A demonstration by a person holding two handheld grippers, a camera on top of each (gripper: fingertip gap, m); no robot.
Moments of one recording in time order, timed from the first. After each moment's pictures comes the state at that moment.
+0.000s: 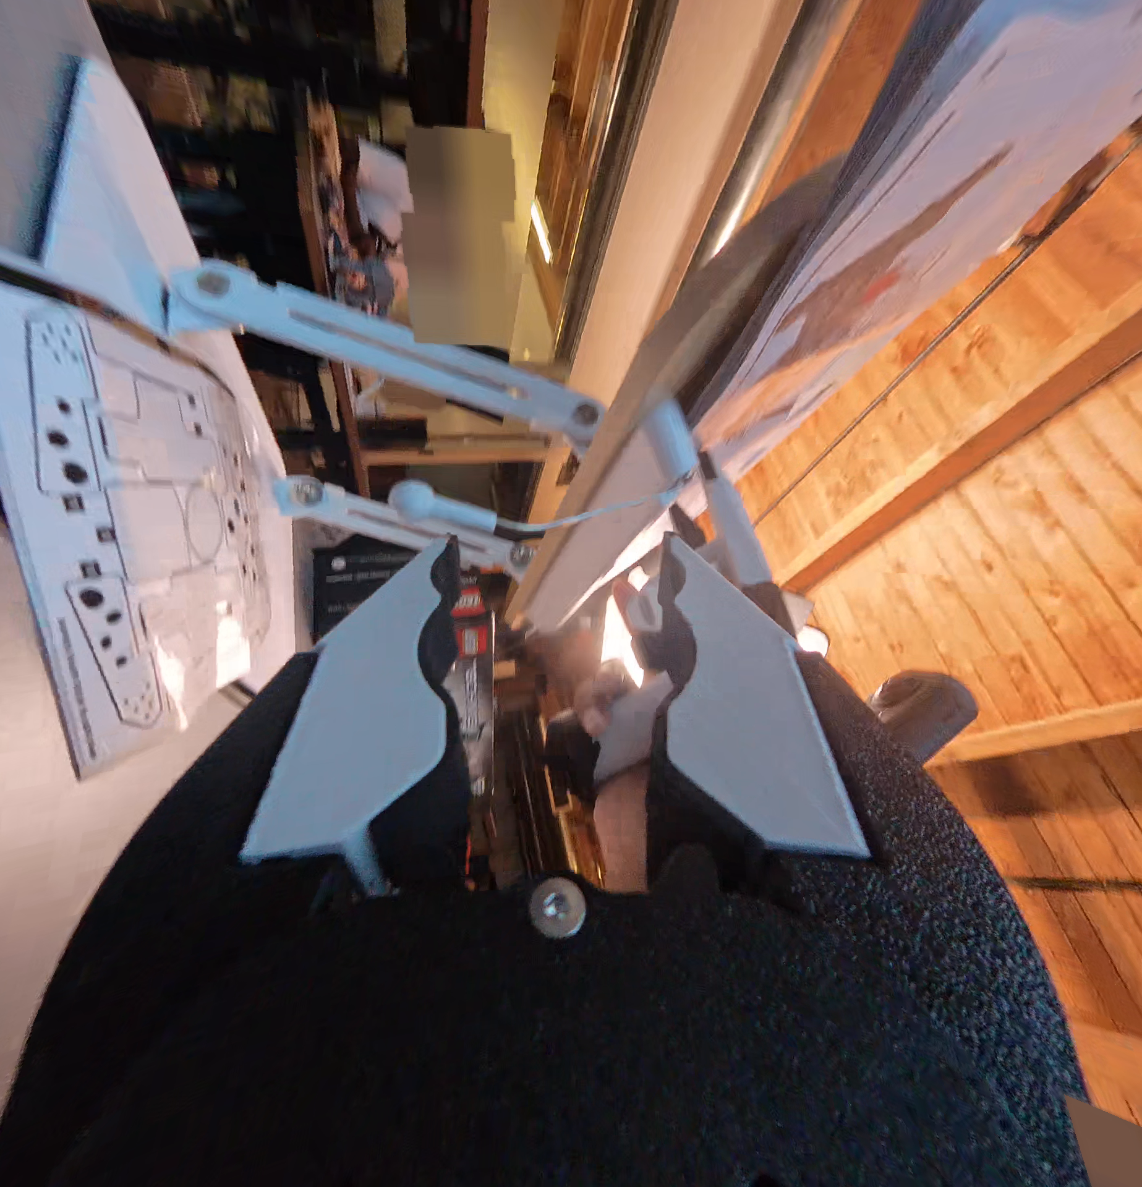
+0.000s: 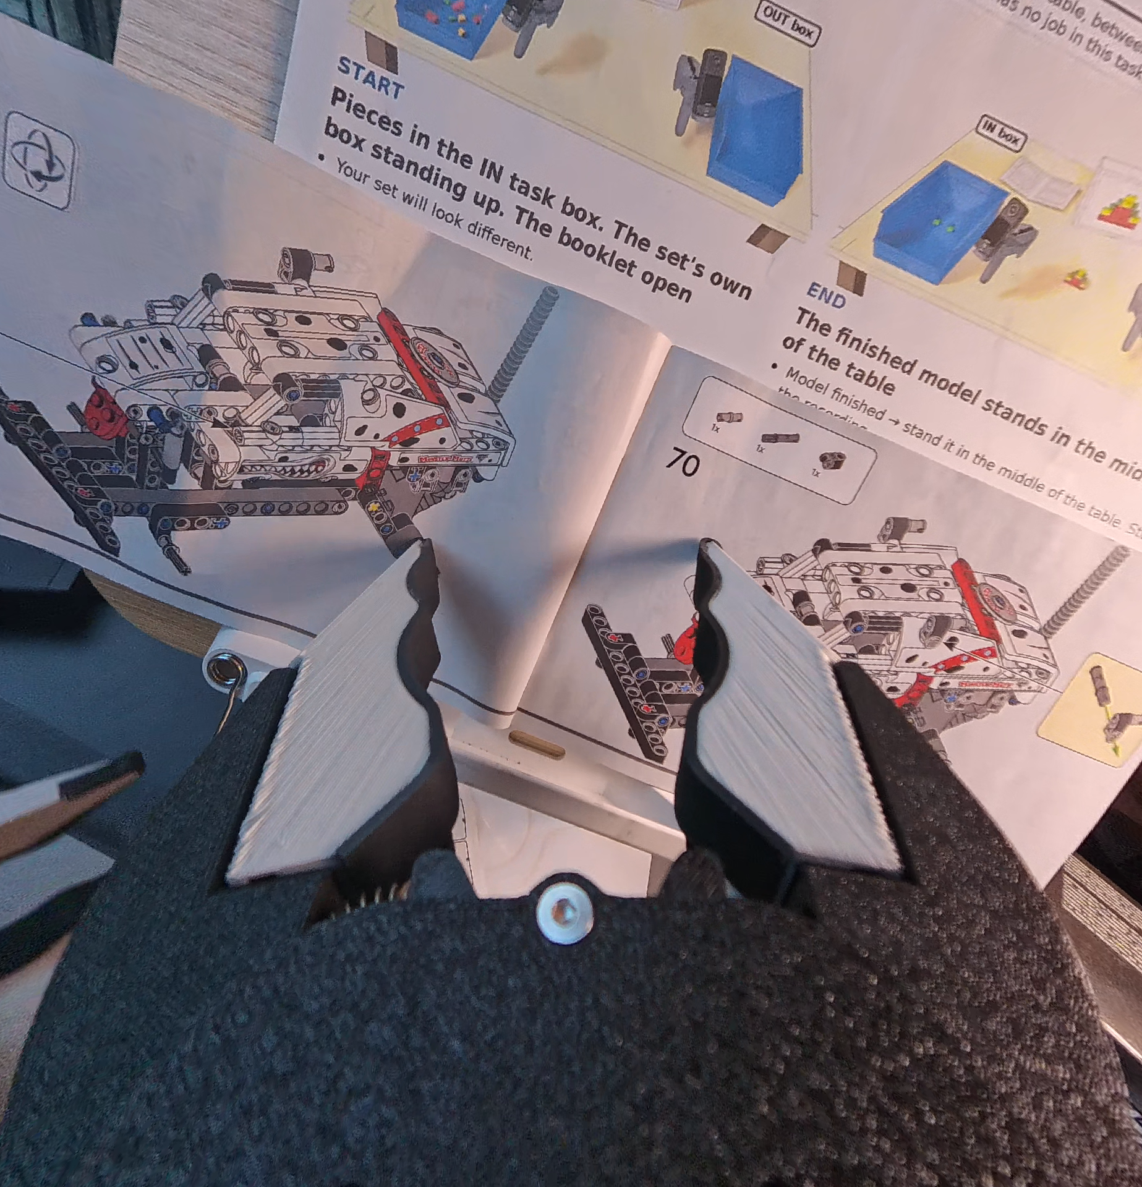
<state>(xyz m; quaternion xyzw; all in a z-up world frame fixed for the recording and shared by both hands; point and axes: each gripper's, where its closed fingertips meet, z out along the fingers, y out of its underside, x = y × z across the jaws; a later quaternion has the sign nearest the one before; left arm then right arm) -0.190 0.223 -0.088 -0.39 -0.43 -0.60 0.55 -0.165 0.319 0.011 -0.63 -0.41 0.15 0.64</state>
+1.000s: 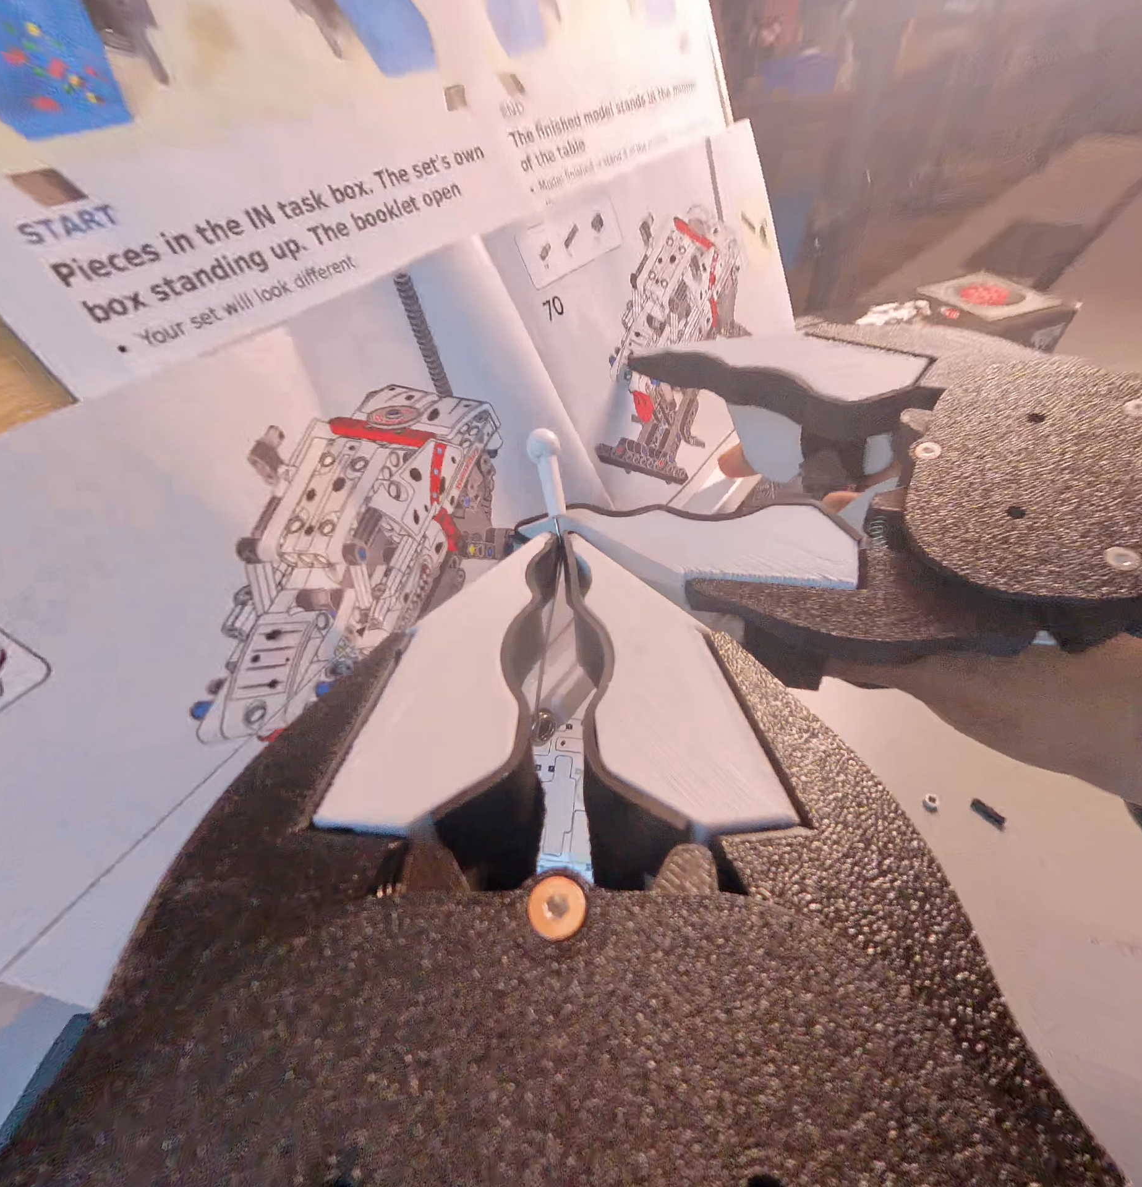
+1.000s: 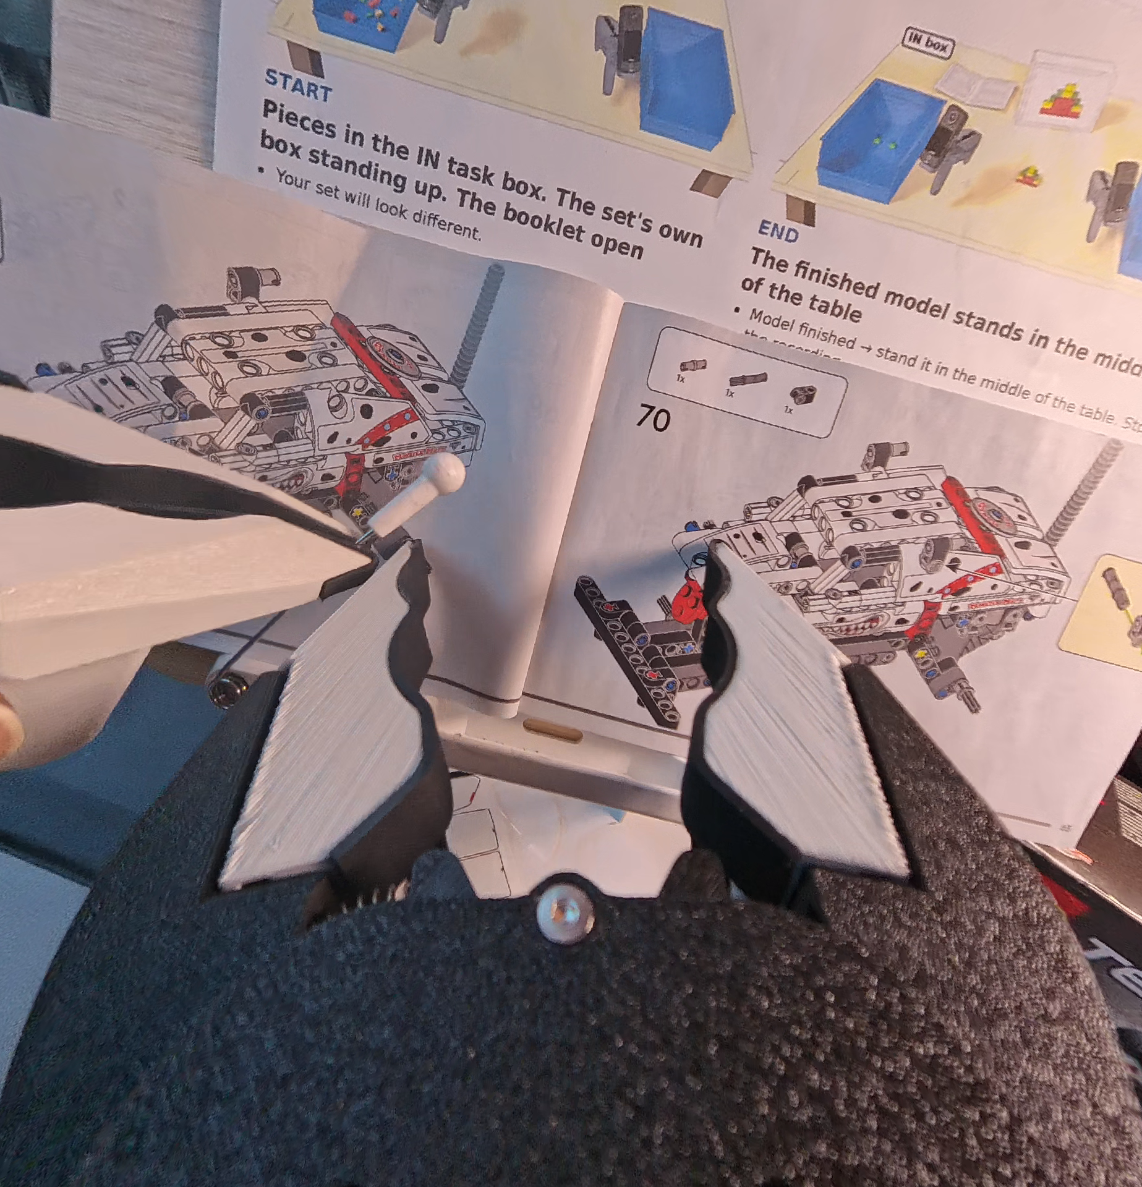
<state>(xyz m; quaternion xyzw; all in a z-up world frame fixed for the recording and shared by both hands) -0.175 0.265 0.002 -0.79 0.14 -0.04 0.60 -0.156 0.318 0.004 -0.65 -0.35 0.17 0.66</state>
